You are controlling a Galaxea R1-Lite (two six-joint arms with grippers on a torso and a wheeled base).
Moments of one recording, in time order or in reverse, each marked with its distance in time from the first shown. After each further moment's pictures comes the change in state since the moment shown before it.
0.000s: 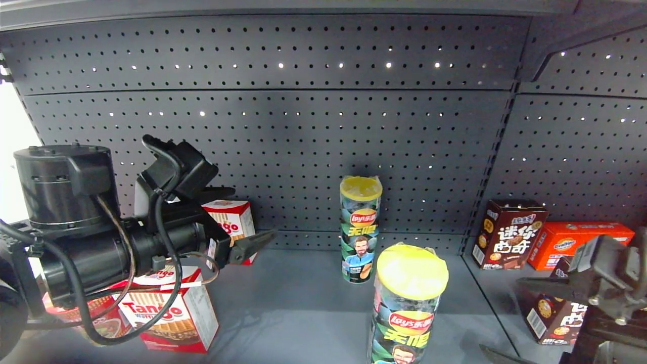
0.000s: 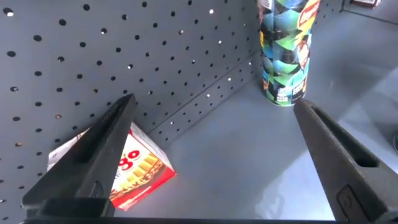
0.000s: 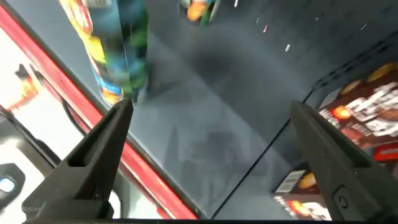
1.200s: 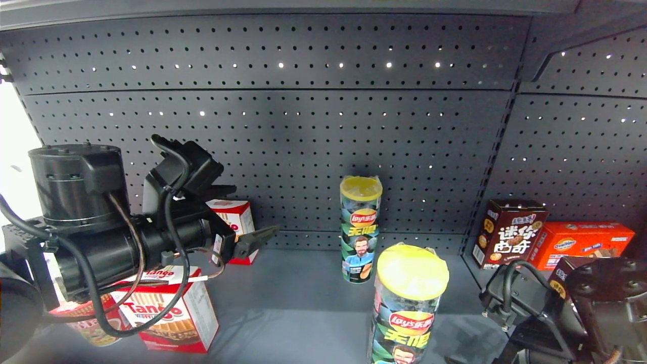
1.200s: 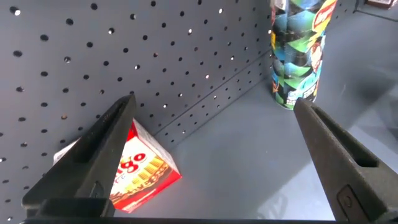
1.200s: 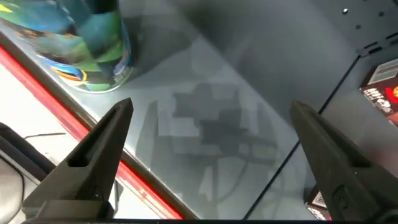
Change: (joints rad) left arm 0.003 0.032 -0.011 -0.023 0.025 0.000; right arm -0.021 0.237 0.086 -0.152 -0.044 0.025
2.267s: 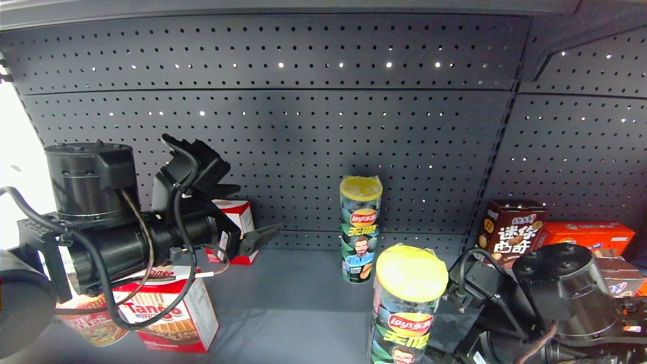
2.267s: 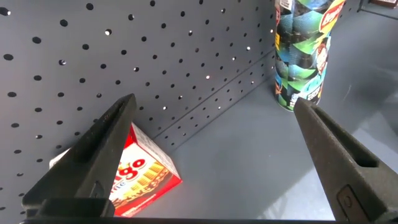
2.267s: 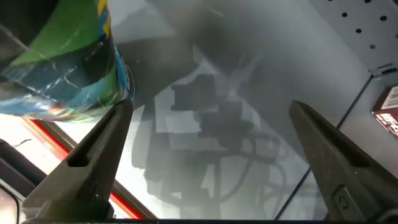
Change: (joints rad) left arm 0.000 0.030 -0.023 0.000 -0.002 0.001; right arm 0.013 0.134 -0.087 -0.035 0.003 -0.003
